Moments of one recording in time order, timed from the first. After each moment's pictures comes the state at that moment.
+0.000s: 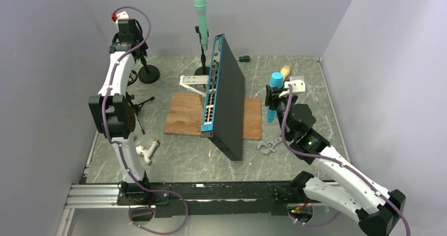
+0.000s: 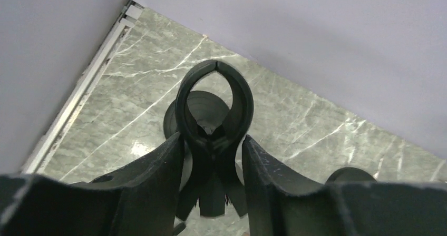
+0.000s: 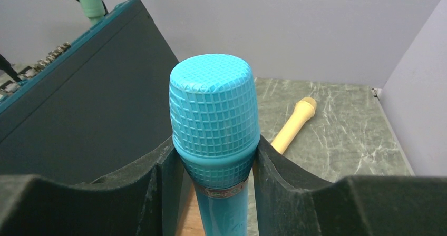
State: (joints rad) left arm 0.04 2.03 2.02 -0.49 -0.27 -0.34; right arm 0.70 0.80 0.74 0.17 0.59 -0.03
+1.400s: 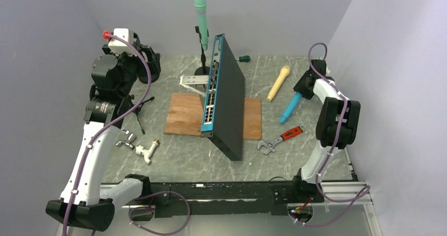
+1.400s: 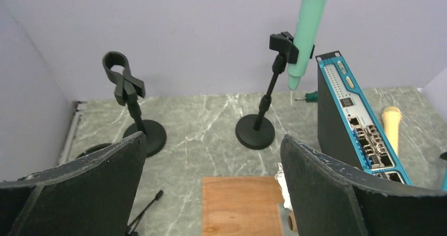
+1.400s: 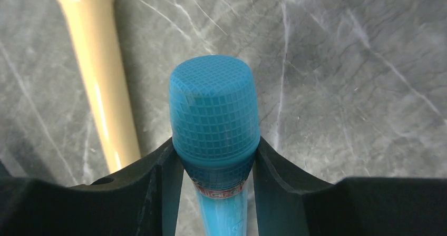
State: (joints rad) left arm -0.16 1.07 1.32 -0.29 -0.01 -0.11; right arm -0.16 1.83 1.34 -0.39 0.09 0.48
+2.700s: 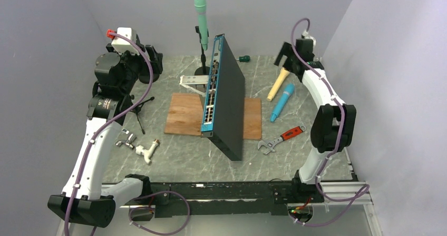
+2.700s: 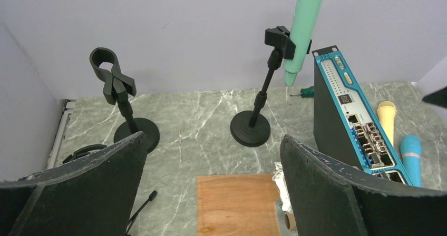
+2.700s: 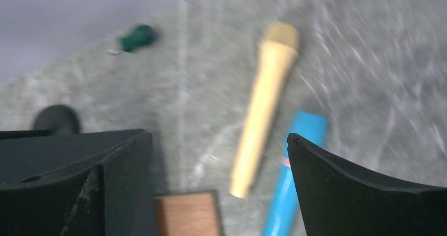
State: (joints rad) left arm -0.15 1.09 1.31 -0.25 0.01 -0.11; right arm 0.00 1.81 1.52 -0.35 0.07 0.41
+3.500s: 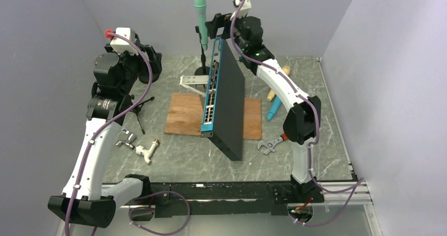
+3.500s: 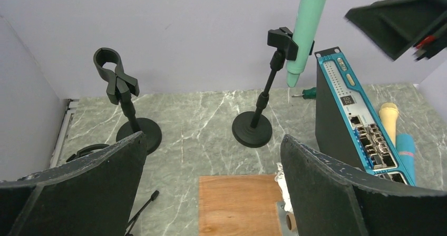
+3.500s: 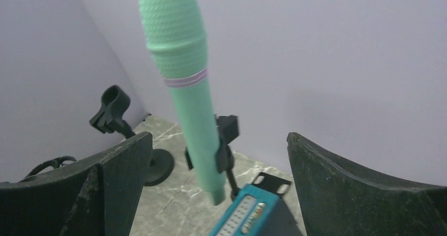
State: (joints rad) left arm -0.15 1.08 1.31 -0.25 0.01 -0.11; right arm 0.48 2.03 2.04 0.14 -0.08 0.21
